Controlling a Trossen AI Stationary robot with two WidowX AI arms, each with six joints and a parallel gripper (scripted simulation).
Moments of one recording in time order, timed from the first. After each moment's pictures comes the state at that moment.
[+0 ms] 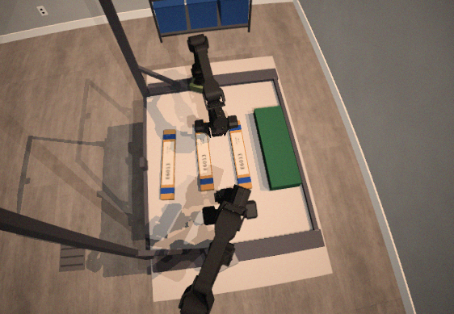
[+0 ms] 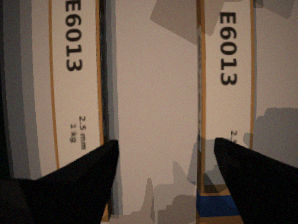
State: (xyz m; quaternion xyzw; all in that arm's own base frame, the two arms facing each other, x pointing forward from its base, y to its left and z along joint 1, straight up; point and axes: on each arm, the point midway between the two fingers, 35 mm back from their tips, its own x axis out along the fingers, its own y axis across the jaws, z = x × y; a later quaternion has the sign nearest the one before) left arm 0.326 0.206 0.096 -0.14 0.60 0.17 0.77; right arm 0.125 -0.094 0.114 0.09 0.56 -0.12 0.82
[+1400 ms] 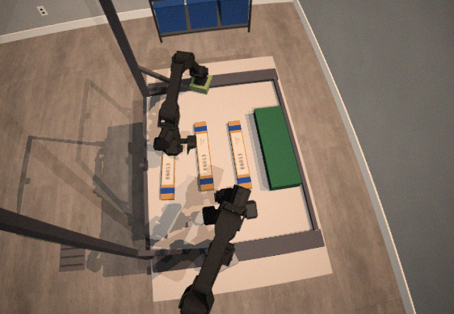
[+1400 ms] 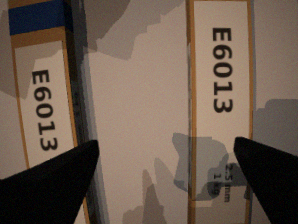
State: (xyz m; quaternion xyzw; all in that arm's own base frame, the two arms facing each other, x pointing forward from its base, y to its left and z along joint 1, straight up) left arm 0.453 0.056 0.066 -0.11 0.59 0.14 0.78; right arm 0.125 -0.094 0.114 0.09 0.56 -0.12 0.82
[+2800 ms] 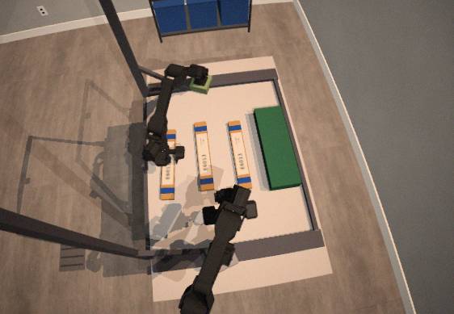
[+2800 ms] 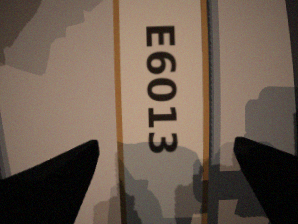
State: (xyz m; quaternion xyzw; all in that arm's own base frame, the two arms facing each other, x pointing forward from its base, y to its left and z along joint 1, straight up) left arm 0.495 0.007 0.011 -0.11 0.60 0.14 0.78; right arm 0.125 -0.094 0.114 0.09 0.56 -0.12 0.82
